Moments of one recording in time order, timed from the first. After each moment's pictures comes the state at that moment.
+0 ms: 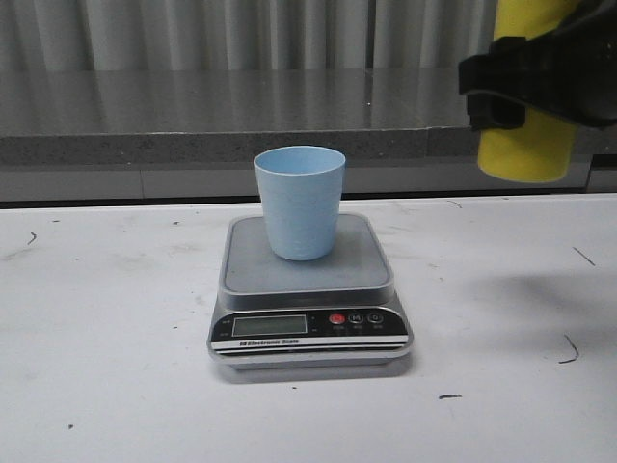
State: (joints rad) left arm -0.23 0.35 -0.33 0.03 0.08 -0.11; right arm 0.43 1.40 -0.56 0.59 -0.55 -0.33
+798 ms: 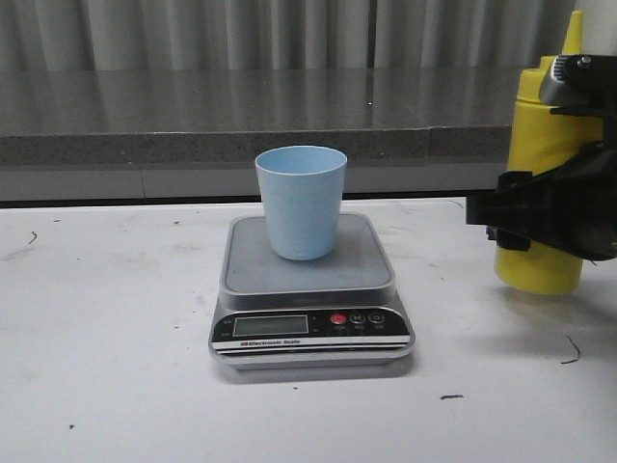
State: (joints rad) left arm -0.23 0.35 -0.33 0.03 0.08 -0.11; right arm 0.44 1.70 -0.44 0.52 -0.90 -0.10
